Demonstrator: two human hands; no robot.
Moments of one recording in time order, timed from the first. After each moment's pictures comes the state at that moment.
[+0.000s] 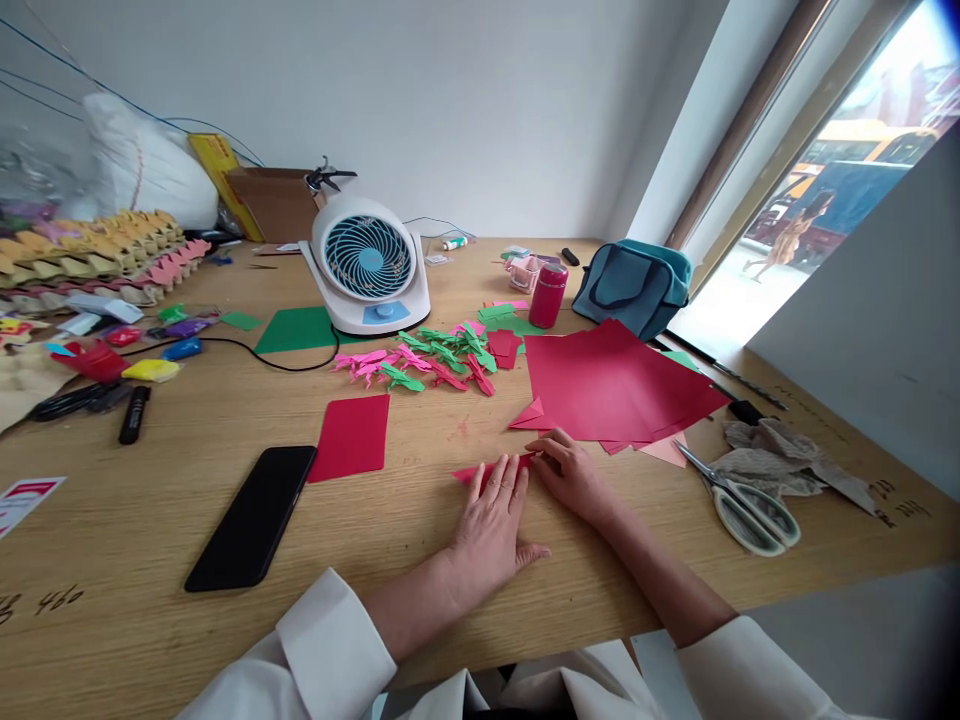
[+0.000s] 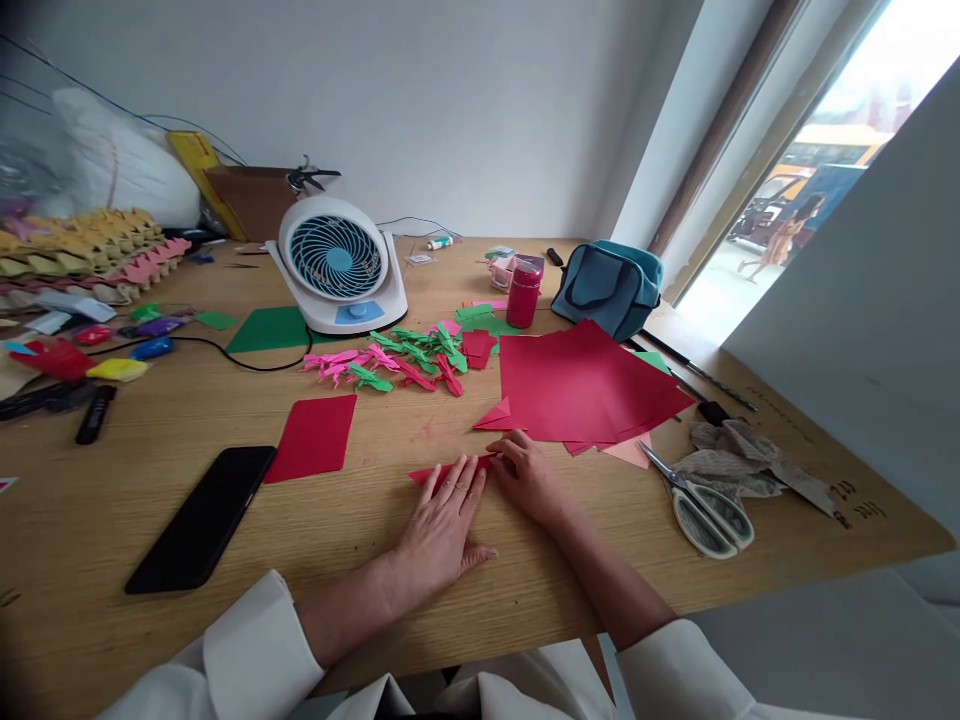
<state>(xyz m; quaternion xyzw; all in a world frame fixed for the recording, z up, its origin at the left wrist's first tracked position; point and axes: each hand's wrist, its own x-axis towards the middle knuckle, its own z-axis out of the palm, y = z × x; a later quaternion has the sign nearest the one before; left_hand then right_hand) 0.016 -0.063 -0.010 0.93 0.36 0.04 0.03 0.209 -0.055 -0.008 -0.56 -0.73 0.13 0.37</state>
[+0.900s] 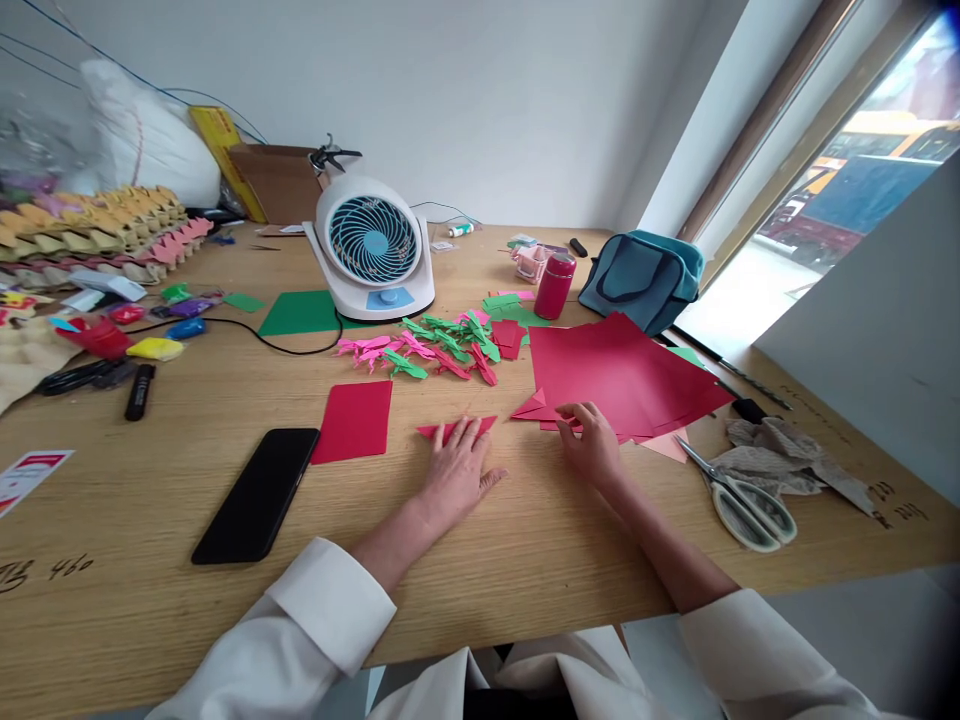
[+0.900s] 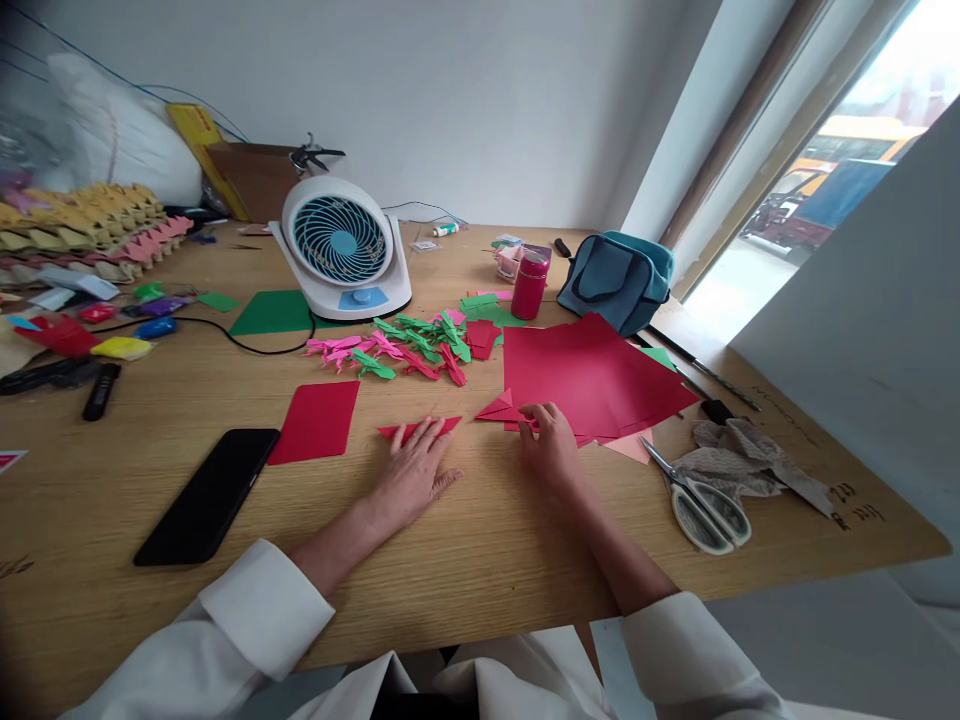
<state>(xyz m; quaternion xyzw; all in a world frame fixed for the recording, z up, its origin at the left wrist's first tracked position) -0.010 -0.008 -0.006 0.90 0.42 0.10 0.04 0.239 -0.033 -0.012 -0.69 -0.62 0.05 0.37</state>
